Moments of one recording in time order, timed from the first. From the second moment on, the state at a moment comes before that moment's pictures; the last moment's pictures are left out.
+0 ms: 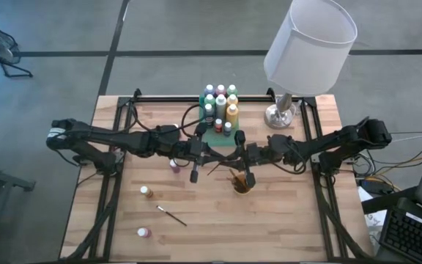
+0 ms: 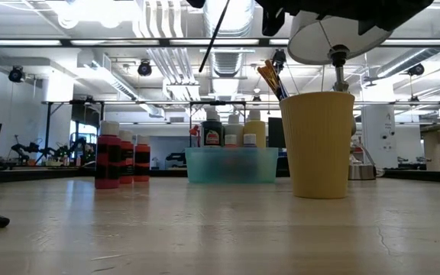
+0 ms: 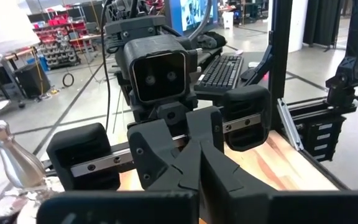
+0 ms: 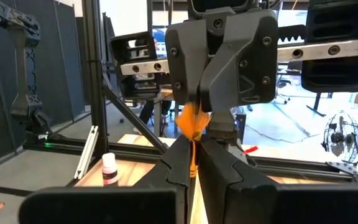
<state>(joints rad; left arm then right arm) -0.07 1.37 1.08 0.24 0.06 0.16 0.10 1.43 0.73 0.79 -0.09 0.02</state>
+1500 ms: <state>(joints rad) -0.07 1.18 1.06 -0.06 -0.08 0.07 0.25 1.13 0.74 0.09 0.03 0.07</state>
